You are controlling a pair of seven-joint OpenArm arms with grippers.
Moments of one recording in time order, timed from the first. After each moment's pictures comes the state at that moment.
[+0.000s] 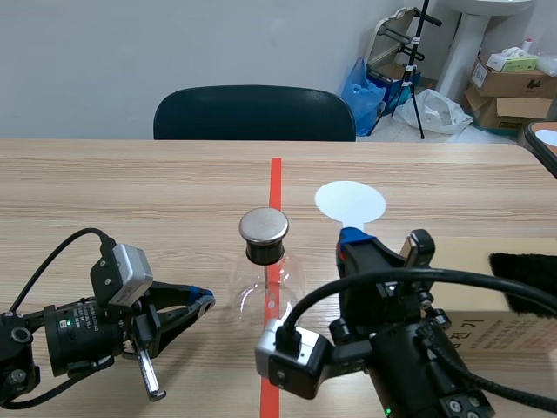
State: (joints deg) left arm -7.4 -30.4 42.3 51.3 -0.1 -26.7 -45.2; right arm -30.6 13.5 -23.8 95.4 -91.3 -28.0 -7.0
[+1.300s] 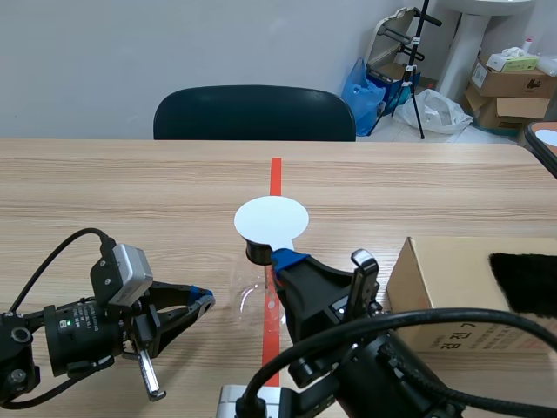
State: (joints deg) left arm -7.4 -30.4 42.3 51.3 -0.1 -26.7 -45.2; right arm -30.6 13.5 -23.8 95.4 -91.3 -28.0 11.7
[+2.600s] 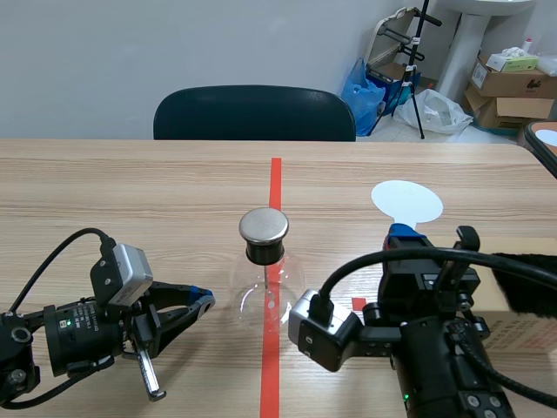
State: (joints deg) left arm -7.4 -30.4 42.3 51.3 -0.1 -26.7 -45.2; right arm -30.6 13.5 -23.8 95.4 -91.3 -28.0 -22.1
